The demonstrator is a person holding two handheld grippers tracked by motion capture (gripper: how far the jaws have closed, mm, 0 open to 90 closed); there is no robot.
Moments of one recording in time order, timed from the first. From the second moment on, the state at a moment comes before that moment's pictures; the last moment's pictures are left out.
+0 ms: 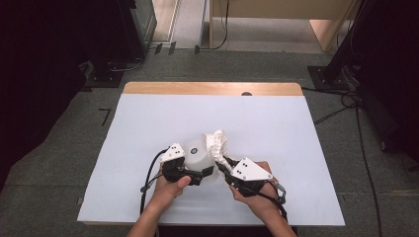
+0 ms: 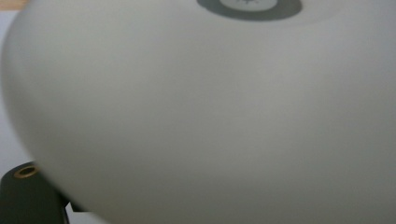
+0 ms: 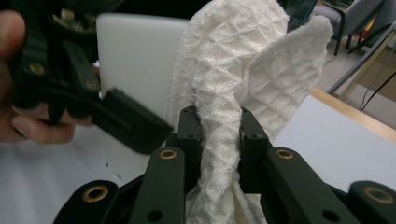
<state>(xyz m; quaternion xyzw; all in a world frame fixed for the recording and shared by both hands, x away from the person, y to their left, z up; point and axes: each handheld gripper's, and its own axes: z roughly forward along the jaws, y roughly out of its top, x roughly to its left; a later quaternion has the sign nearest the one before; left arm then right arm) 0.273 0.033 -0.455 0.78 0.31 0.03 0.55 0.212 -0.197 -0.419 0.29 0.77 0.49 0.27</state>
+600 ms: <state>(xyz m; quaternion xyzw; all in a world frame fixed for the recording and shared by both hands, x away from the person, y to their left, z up) 0.274 0.038 -0.452 0.77 0.30 0.01 0.56 0.219 -0.201 -0.425 0.29 0.78 0.49 0.25</state>
